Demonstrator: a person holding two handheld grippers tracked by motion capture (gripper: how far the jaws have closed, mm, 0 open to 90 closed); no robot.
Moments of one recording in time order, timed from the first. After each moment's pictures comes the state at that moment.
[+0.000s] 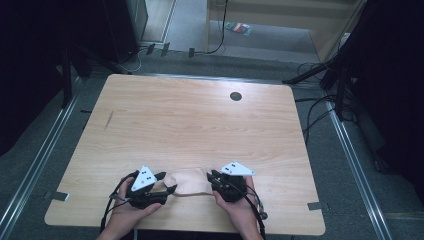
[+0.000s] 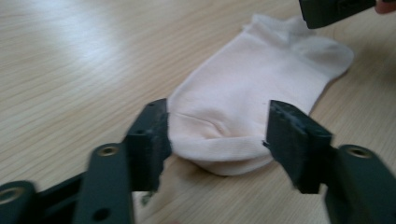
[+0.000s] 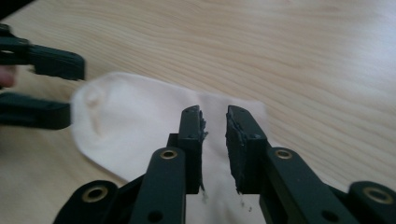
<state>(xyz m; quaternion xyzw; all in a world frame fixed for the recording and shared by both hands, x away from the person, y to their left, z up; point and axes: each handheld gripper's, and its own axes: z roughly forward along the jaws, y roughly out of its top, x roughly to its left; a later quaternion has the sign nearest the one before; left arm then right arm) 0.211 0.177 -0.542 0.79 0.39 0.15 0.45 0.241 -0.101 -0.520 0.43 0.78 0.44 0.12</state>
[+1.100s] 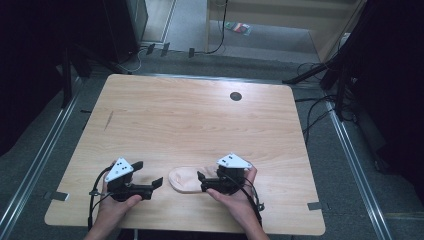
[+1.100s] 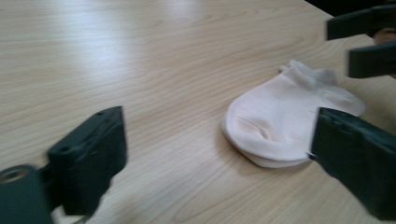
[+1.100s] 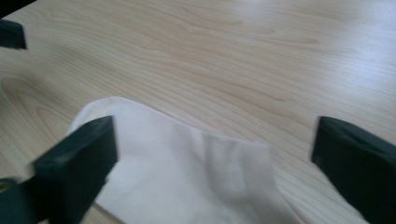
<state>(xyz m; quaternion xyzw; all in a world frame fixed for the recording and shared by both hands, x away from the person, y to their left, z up) 0.218 0.221 -0.527 0.72 0.46 0.15 0.49 0.258 -0.100 -0.513 0.43 0.78 0.43 0.16</state>
